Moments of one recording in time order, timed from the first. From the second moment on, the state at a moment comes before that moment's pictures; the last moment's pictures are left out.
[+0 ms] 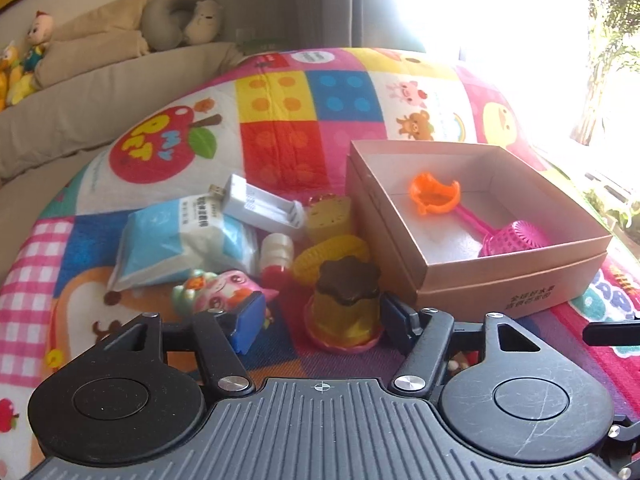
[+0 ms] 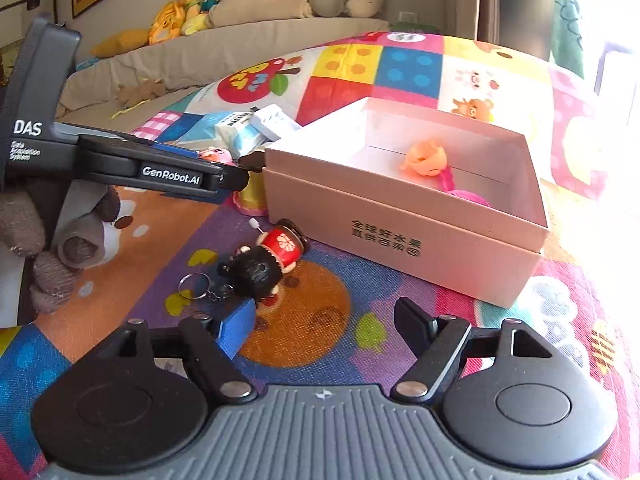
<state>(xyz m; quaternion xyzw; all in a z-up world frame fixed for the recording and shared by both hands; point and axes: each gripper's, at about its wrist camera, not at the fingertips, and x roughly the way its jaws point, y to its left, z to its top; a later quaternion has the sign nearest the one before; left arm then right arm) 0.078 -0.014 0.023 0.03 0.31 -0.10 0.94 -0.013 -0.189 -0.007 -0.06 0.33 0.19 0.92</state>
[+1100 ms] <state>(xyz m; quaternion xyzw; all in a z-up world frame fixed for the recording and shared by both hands) 0.013 0.042 0.011 -0.01 0.37 -0.04 0.93 0.070 -0.203 0.045 0.00 0.23 0.14 0.96</state>
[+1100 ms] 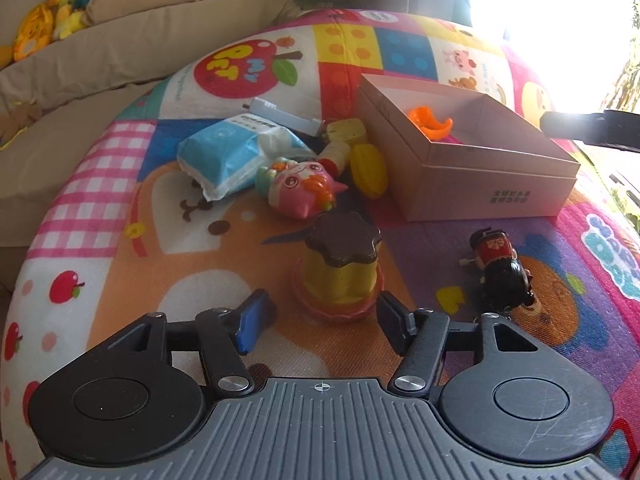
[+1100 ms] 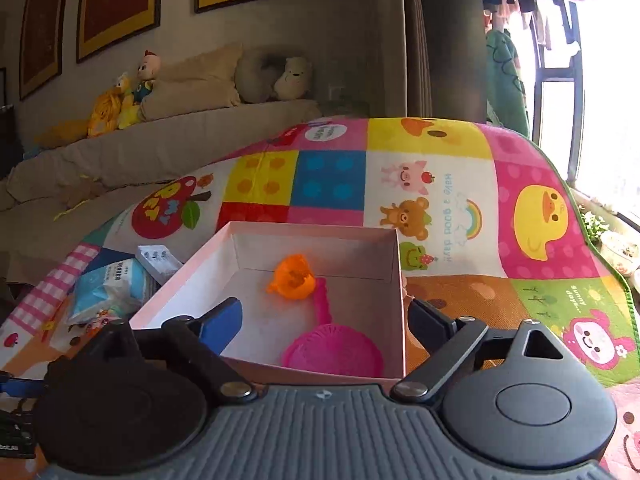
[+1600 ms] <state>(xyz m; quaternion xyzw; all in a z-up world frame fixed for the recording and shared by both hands) 0.010 0.040 0.006 0.00 0.37 -0.01 0.93 0.024 -0.152 0.000 -0.18 0.29 0.14 0.93</state>
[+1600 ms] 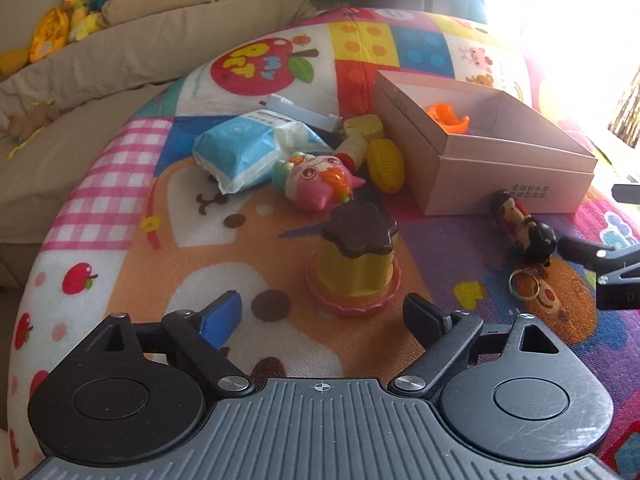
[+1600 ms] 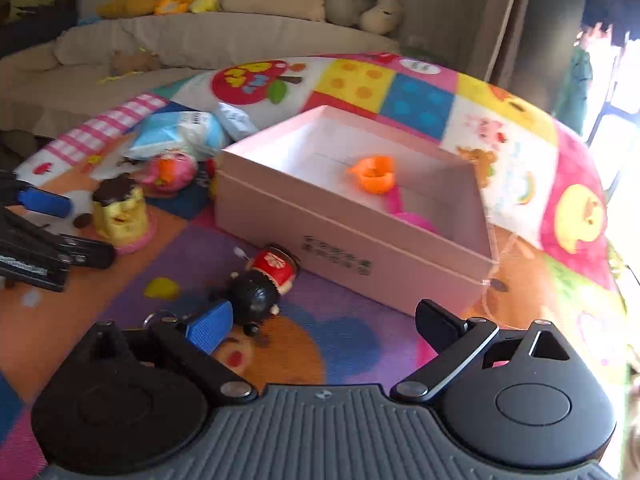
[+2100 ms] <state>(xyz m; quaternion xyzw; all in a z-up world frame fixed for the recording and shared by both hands) 0.035 0.023 0.004 0.00 0.36 0.00 0.93 0.000 -0.222 -0.012 0.02 0.39 0.14 0.91</state>
